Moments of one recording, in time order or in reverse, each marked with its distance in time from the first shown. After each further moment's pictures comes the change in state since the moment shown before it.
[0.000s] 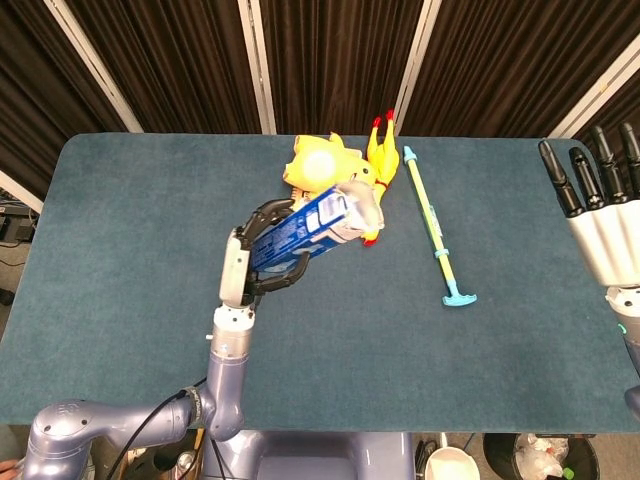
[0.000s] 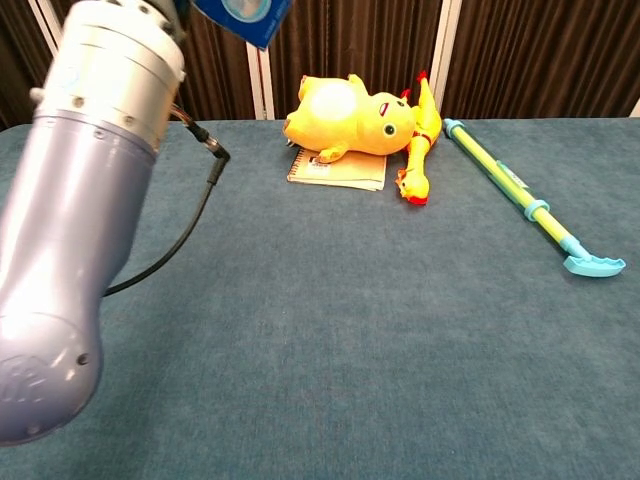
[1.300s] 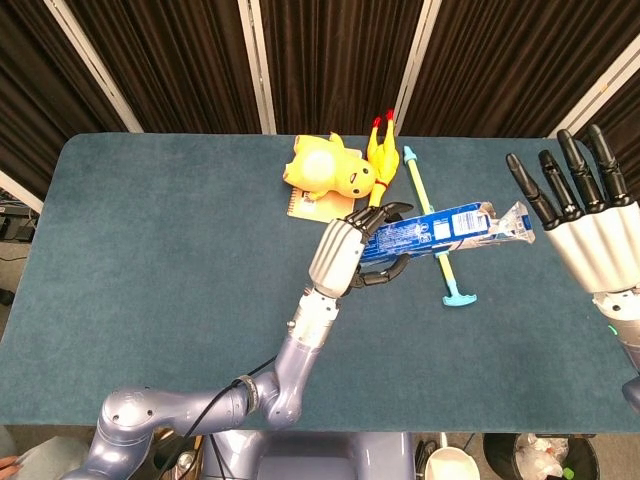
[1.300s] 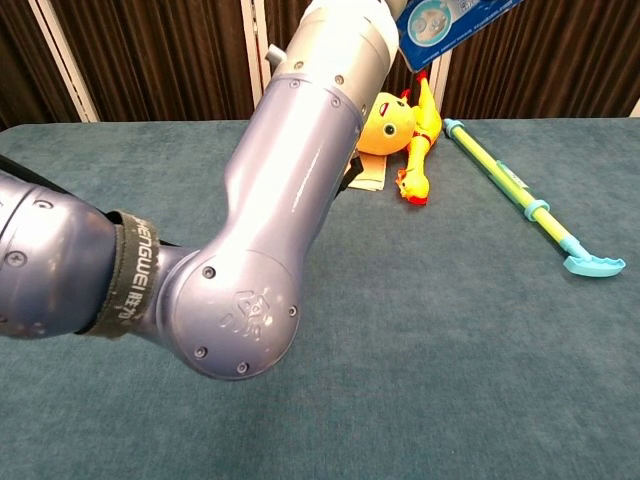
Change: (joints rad) left arm -0.339 -0.166 -0.164 0.240 -0.132 -0.270 0.315; right arm 0.044 0.037 0.008 -0.042 -0.090 0.038 0.018
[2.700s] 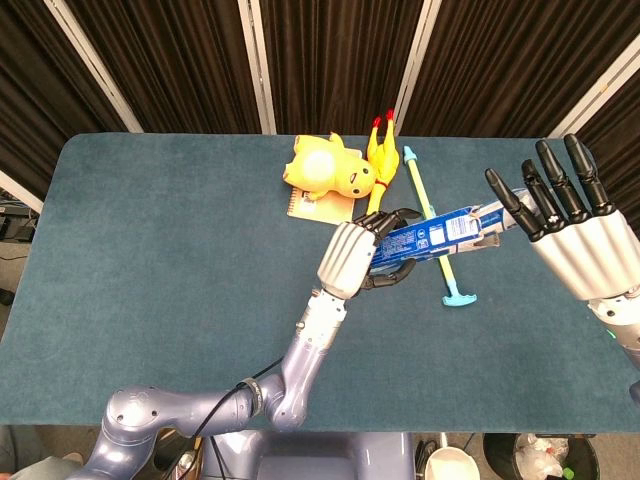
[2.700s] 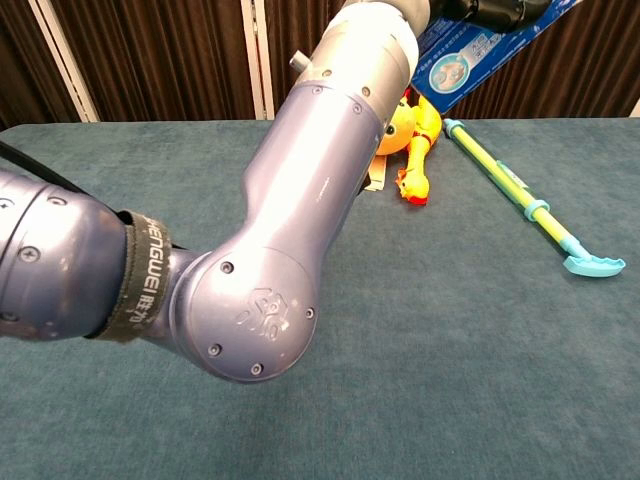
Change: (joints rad) left arm -0.024 -0.011 -0.003 -0.003 -0.057 -0.052 0.109; right arm 0.011 0.032 -0.023 -0.006 -0.051 -0.014 -0.022
